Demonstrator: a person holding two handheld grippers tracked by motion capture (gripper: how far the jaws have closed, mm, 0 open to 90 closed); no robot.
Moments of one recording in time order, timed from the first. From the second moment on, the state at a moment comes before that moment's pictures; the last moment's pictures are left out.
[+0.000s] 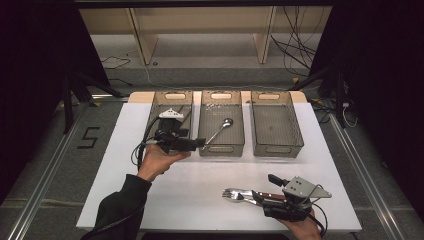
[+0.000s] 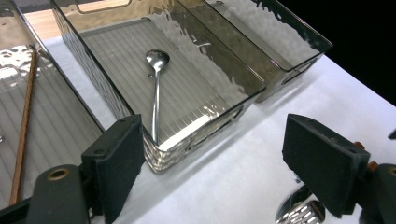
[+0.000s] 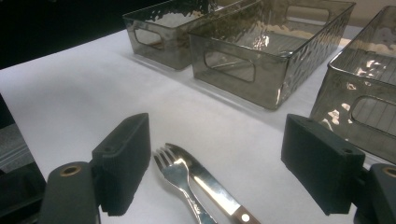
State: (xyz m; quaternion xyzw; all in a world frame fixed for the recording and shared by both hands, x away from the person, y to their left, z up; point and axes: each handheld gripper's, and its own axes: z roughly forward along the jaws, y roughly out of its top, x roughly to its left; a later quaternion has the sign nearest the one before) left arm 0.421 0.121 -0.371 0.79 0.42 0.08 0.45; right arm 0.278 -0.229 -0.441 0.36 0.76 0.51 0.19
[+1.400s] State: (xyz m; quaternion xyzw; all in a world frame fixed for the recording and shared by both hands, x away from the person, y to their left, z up) left arm 0.331 0.194 -0.432 0.75 0.41 0.13 0.50; right arm 0.307 -0.248 -0.420 0.32 0.85 0.39 0.15
